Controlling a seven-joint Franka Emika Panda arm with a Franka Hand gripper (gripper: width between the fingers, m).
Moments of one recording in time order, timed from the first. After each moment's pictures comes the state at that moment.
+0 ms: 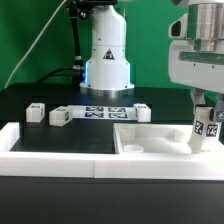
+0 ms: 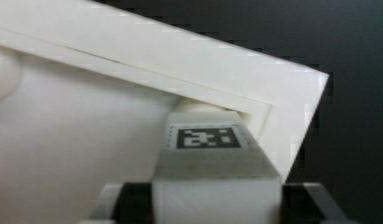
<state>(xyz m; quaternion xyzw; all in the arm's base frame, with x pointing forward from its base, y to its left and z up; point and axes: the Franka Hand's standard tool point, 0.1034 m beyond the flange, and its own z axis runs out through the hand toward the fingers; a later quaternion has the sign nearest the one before) 0.621 0.122 0.083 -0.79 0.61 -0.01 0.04</state>
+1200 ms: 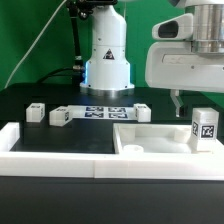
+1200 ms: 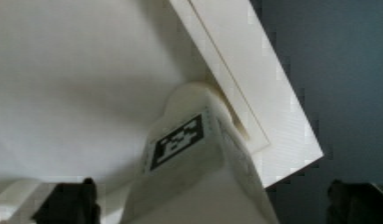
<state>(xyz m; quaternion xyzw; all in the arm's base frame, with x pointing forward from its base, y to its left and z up) 0.624 0.121 0.082 -0.97 0.24 -0.03 0.02</state>
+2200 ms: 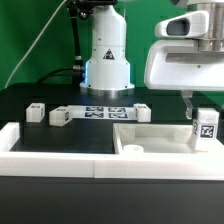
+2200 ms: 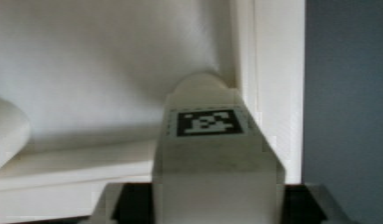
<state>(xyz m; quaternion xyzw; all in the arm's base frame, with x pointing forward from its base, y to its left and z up) 0.625 0.120 0.083 -1.00 0.06 -0.03 0.01</state>
